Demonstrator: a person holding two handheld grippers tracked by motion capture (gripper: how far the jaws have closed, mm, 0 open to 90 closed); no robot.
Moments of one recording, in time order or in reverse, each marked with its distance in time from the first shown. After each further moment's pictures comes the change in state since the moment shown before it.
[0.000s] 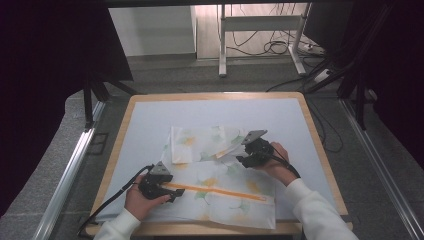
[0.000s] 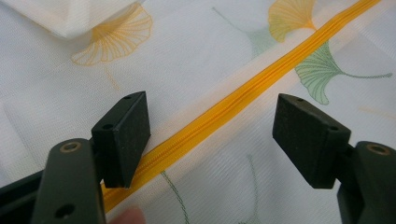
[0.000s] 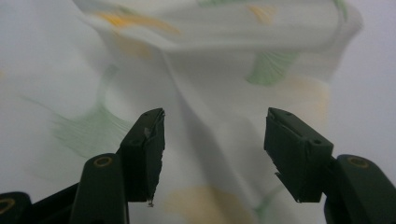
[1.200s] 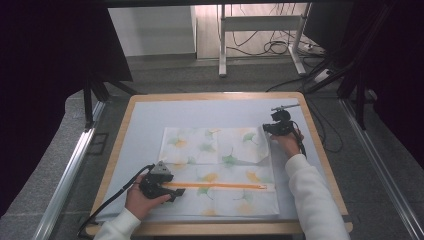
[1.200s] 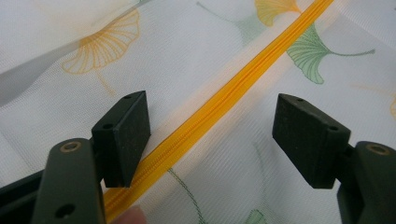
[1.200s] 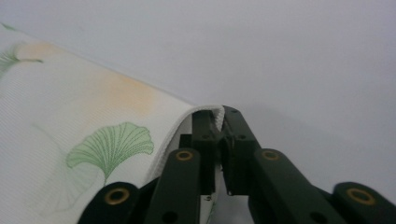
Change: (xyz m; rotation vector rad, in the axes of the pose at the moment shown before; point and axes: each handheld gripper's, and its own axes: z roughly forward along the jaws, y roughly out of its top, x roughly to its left) left arm 0.002 0.001 0.002 0.005 -0.003 0.006; right arm -0.127 -0.030 0.028 -0.057 -0.026 0.588
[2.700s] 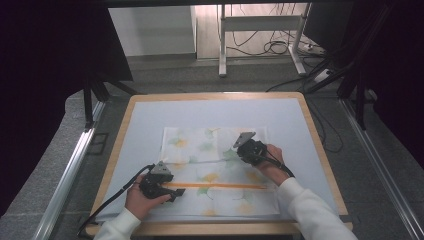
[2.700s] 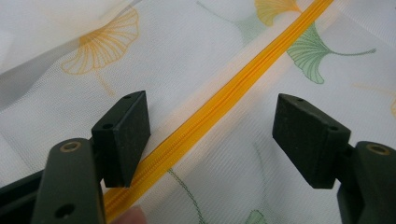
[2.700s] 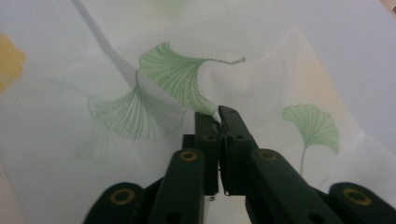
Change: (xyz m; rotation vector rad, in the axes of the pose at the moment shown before) left arm 0.000 0.000 0.000 0.003 0.002 -0.002; right arm 0.142 -0.035 -0.028 0.078 -0.005 -0.668
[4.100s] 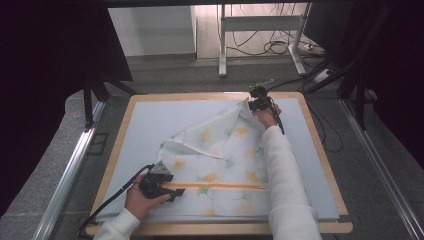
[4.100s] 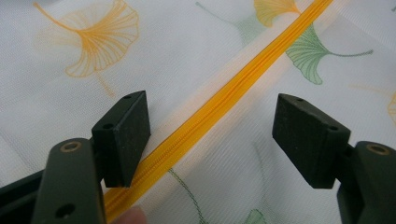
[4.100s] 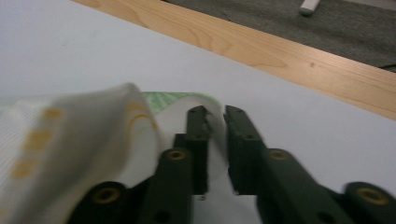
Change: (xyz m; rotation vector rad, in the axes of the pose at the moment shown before) left arm 0.001 0.000 0.000 -0.010 -0.011 -0.011; right arm -0.190 0.025 0.095 -0.101 -0.042 0.579
